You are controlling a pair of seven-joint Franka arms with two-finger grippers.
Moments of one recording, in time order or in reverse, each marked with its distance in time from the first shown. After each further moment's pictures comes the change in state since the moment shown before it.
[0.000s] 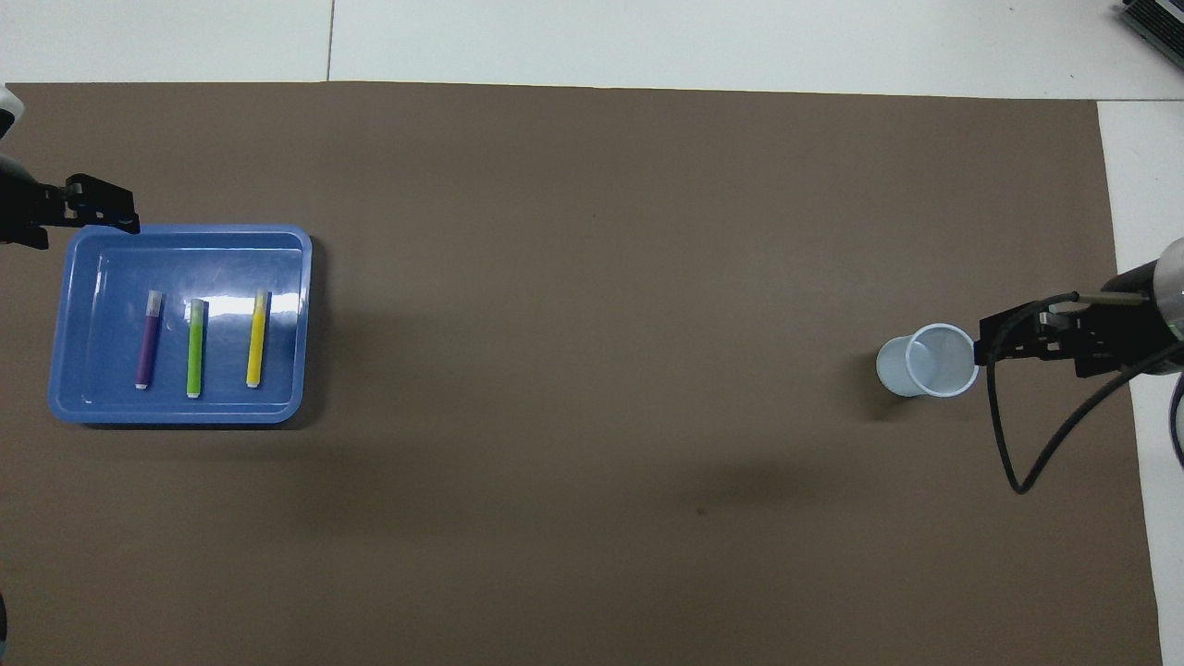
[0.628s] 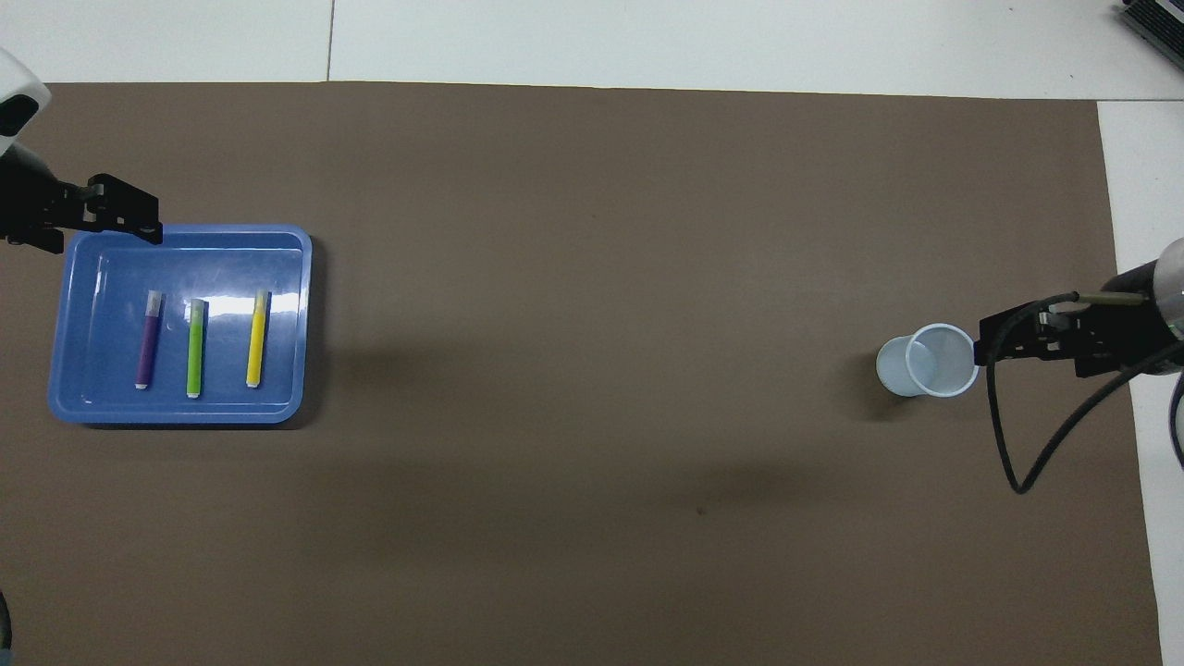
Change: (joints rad) left arm -0.081 -0.035 -0.011 0.103 -0.001 -0.209 -0.002; right arm 0.000 0.000 0.000 0.000 0.000 0.000 0.000
